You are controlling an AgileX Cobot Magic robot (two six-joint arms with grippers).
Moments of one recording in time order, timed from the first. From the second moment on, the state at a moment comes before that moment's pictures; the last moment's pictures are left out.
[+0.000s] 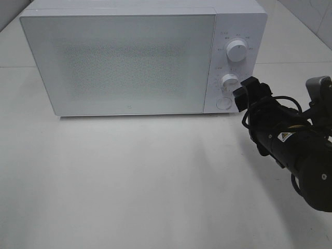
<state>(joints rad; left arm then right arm) 0.06 0.00 -0.50 -0.10 1.04 0.05 0.64 1.73 -0.37 0.64 -1.06 0.90</state>
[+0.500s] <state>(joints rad) 0.06 0.00 -0.50 -0.10 1.04 0.05 0.64 1.73 -0.37 0.64 -0.97 1.37</state>
